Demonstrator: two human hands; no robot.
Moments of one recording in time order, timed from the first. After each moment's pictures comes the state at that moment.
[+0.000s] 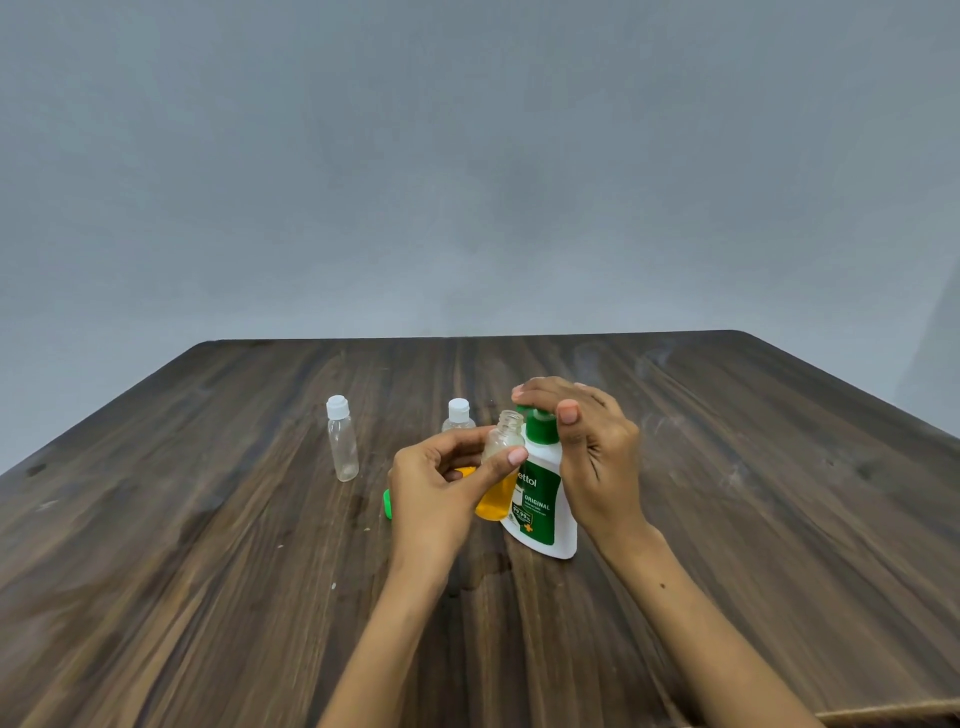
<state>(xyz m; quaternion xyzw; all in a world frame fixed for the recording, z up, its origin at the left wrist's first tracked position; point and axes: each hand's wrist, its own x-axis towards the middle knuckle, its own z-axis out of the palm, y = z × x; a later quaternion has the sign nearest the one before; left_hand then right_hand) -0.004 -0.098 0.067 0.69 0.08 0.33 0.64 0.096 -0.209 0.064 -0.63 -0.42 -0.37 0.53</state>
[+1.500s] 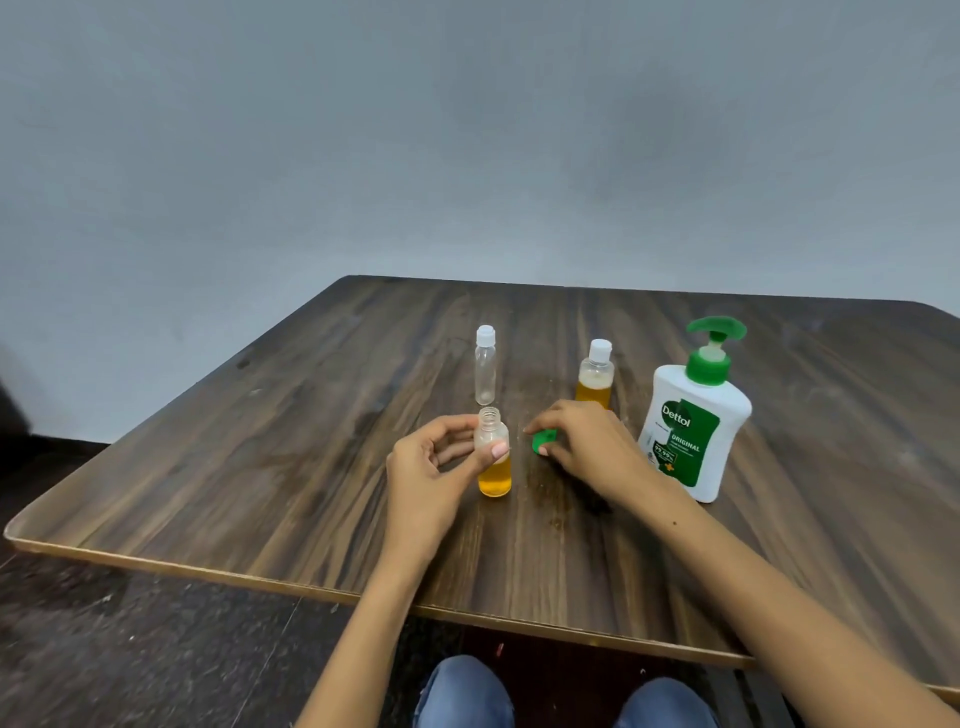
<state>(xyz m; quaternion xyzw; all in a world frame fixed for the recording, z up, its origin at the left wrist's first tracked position) -0.093 -0.004 0.009 0.67 0.13 0.39 0.61 0.064 -0.120 0.027 -0.85 -0.50 -0.07 0.16</state>
